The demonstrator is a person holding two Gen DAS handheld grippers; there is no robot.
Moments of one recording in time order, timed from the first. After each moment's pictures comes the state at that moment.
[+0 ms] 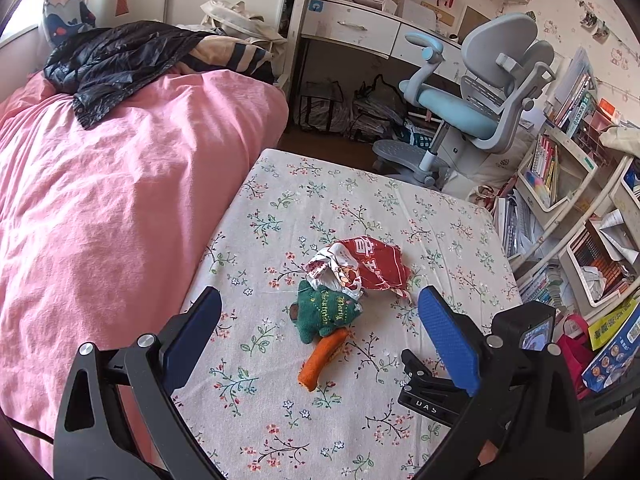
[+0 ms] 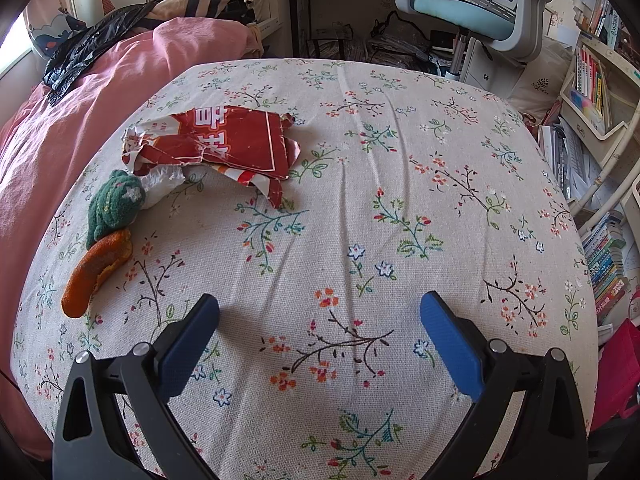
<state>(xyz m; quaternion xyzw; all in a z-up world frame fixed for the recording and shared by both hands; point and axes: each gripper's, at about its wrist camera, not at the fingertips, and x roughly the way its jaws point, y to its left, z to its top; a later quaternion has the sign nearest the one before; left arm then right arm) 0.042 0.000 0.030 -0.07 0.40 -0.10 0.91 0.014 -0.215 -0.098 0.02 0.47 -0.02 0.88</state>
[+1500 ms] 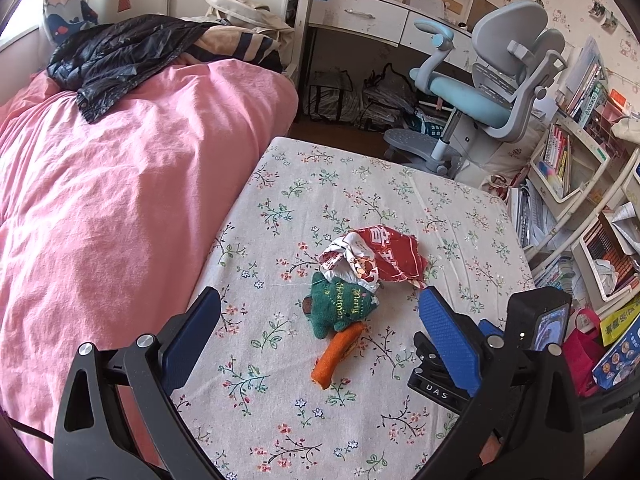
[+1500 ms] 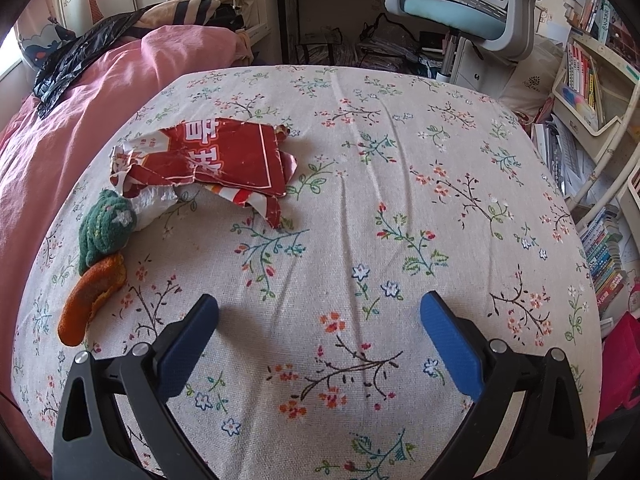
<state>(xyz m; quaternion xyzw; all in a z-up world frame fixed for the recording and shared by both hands) 0.049 -0.005 0.015 -0.05 0.42 -0.08 0.90 0.023 -0.218 -0.098 0.03 0.46 -0.04 0.88</state>
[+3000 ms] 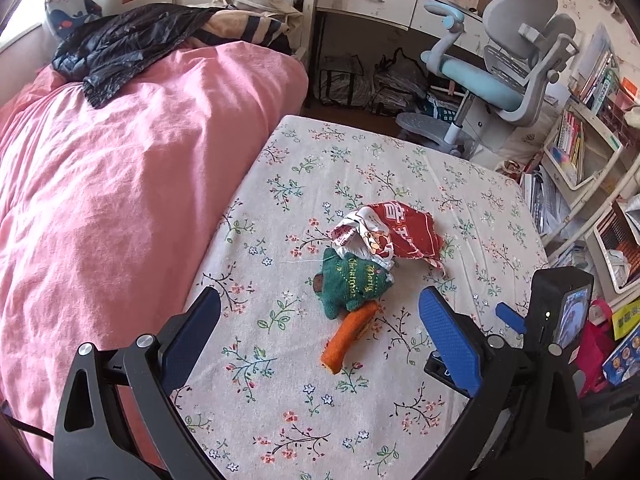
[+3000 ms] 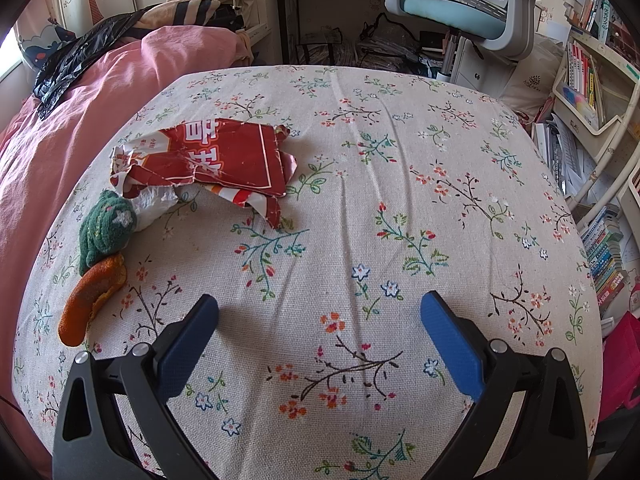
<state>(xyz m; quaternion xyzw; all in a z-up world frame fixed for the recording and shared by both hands) 0.048 -0.006 -0.004 -0.03 0.45 -0.07 0.89 0.024 -0.216 -0.098 0.03 0.46 -0.04 0.88</state>
